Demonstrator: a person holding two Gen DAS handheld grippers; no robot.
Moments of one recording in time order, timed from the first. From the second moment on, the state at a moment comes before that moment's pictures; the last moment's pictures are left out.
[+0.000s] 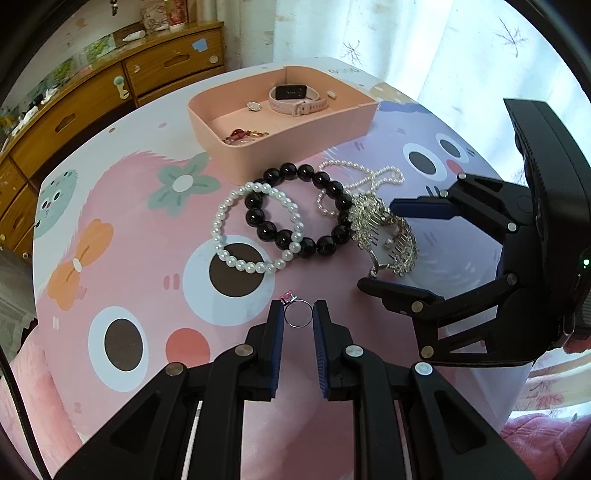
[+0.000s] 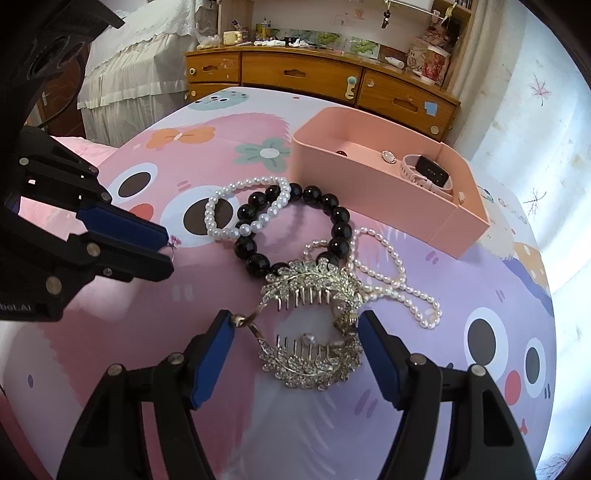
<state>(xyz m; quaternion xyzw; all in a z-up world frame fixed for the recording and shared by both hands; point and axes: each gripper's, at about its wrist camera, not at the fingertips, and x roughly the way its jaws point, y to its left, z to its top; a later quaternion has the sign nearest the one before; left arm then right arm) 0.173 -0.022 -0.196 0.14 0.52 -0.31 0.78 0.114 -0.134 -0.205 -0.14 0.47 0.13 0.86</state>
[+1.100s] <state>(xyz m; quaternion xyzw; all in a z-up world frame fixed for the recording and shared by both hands) 0.226 -0.048 -0.112 0.12 0.44 -0.27 0.84 0.157 -0.169 -0.106 -0.04 0.39 0.21 0.90</state>
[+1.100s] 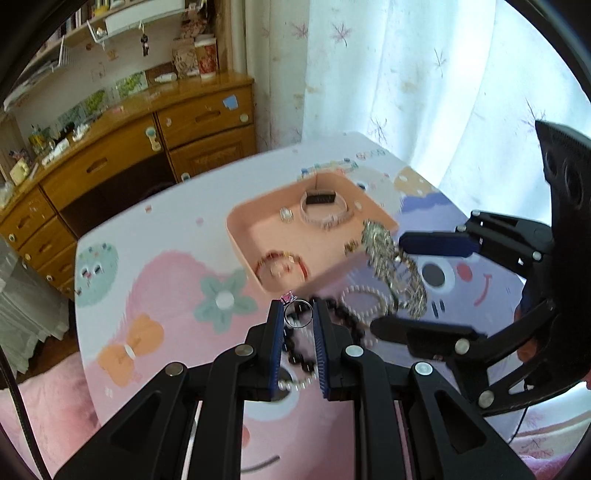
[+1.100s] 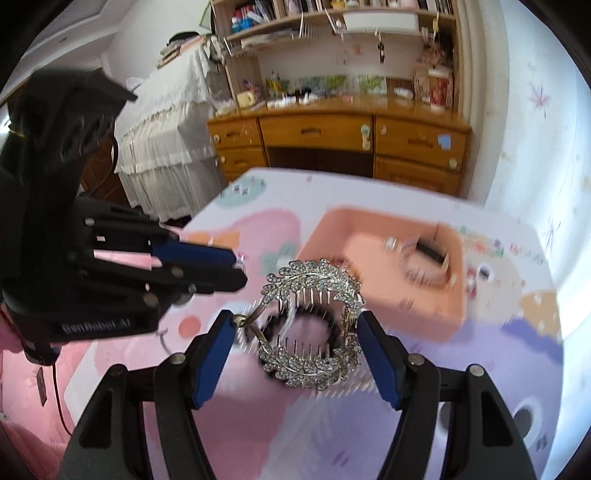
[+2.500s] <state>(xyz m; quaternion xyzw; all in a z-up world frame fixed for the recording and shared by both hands) 0.299 -0.043 -0.134 -0.02 0.47 -0.12 0.87 0.224 -0.258 -0.112 0.03 0.42 0.12 0.90</state>
